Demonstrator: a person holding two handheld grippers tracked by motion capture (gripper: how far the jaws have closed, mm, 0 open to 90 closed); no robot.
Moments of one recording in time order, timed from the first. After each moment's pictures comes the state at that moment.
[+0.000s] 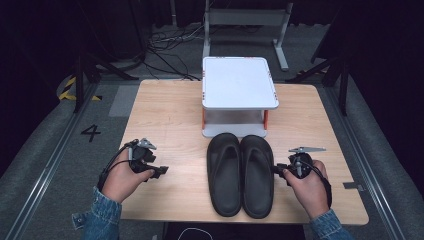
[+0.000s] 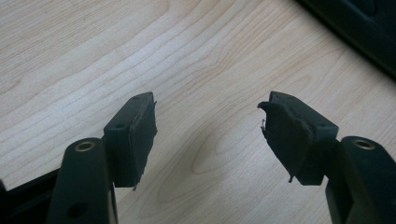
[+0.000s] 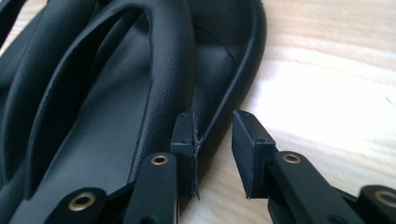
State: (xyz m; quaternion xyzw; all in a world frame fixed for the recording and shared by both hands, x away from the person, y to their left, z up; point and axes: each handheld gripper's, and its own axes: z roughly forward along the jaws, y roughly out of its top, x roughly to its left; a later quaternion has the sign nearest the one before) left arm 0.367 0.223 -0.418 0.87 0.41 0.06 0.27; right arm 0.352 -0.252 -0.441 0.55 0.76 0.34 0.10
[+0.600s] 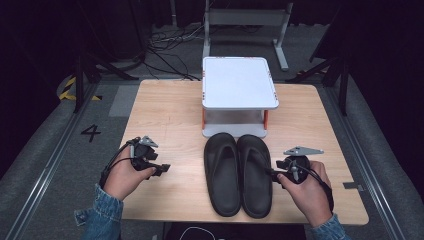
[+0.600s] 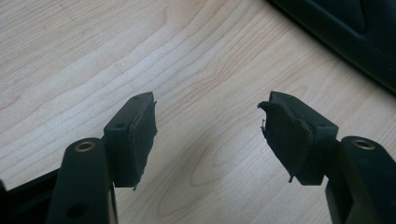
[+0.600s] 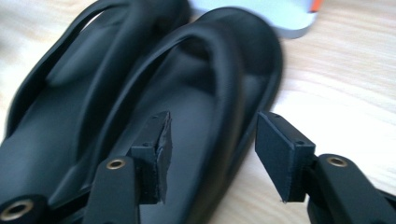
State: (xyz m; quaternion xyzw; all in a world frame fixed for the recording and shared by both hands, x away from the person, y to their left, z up) left arm 0.373 0.221 -0.414 0.87 0.40 0.07 0.28; right arm 0.328 -0.226 -0.407 0.50 0.78 0.34 0.14
